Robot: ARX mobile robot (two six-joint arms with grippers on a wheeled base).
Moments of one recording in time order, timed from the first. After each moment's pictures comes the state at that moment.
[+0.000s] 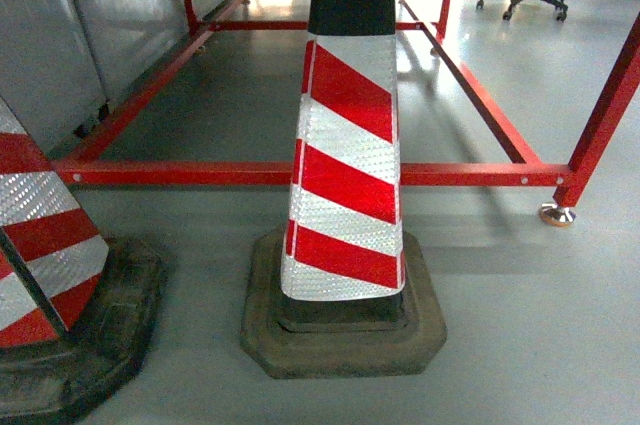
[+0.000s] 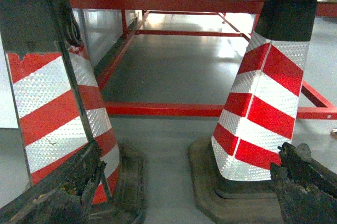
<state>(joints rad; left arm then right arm) 0.00 0.01 0.02 0.00 0.00 0.00 0.00 0.01 0.01 0.00 0.00 -0.01</state>
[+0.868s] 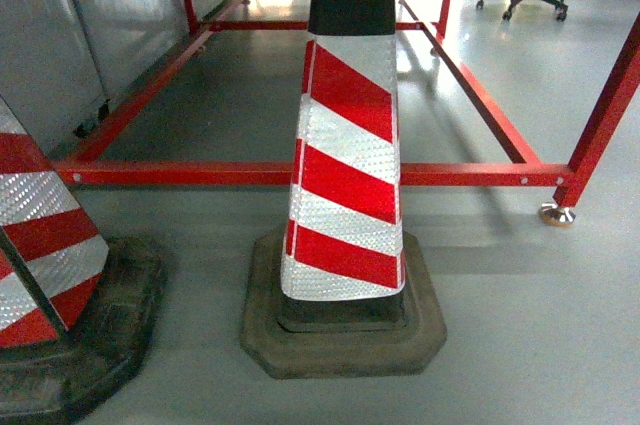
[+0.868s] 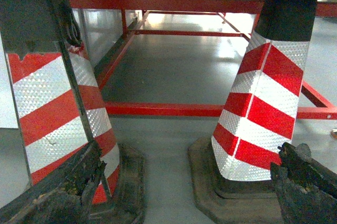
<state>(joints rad) 0.00 0.01 0.02 0.00 0.00 0.00 0.00 0.01 0.01 0.00 0.00 -0.01</state>
